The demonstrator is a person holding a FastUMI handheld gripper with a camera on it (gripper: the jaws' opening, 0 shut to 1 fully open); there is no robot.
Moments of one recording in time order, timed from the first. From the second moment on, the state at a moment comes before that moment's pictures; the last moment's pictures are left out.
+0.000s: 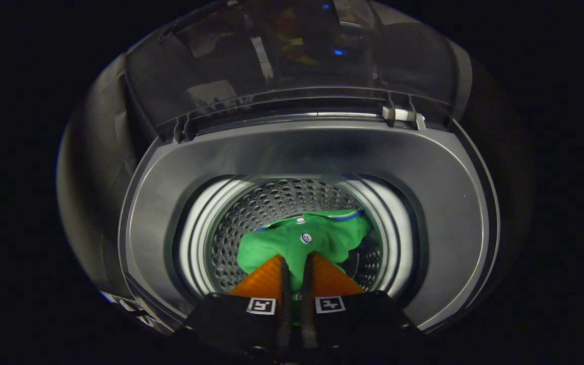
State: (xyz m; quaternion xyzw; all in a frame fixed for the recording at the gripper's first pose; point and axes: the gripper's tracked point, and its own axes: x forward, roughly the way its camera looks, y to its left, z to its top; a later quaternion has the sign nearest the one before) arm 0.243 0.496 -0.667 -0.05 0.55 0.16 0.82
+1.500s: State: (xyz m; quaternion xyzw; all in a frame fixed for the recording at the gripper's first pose) arm 0.325 0.515 -0.292 0.01 0.20 0.24 0.95
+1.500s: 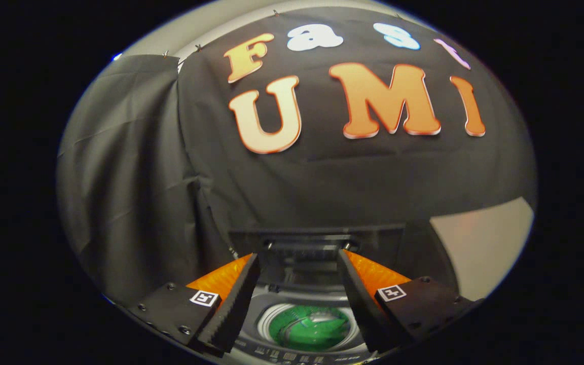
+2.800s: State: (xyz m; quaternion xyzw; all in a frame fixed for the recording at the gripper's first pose) arm 0.522 0.479 -0.385 -0.02 0.32 0.13 0.94
